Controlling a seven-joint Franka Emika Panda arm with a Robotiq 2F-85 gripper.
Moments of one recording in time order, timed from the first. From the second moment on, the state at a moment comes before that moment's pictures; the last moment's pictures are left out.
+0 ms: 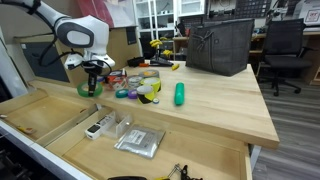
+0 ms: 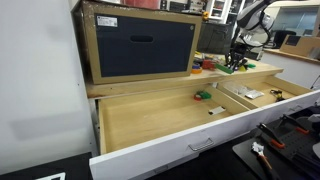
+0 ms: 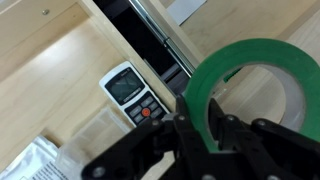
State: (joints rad) arm -0.16 0.37 -0.09 -1.95 0.35 2.04 0.24
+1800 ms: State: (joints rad) arm -0.03 0.45 -0.12 -1.79 0.14 2.07 0.44
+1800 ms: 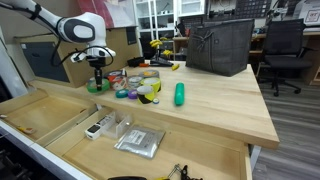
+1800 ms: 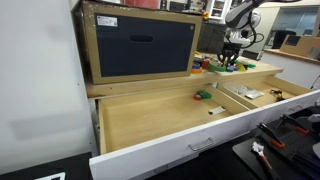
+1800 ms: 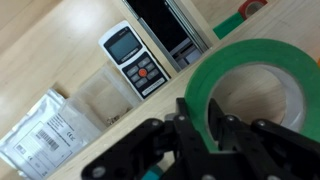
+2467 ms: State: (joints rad) arm -0.03 0.48 -0.12 -1.76 0.13 2.07 0.44
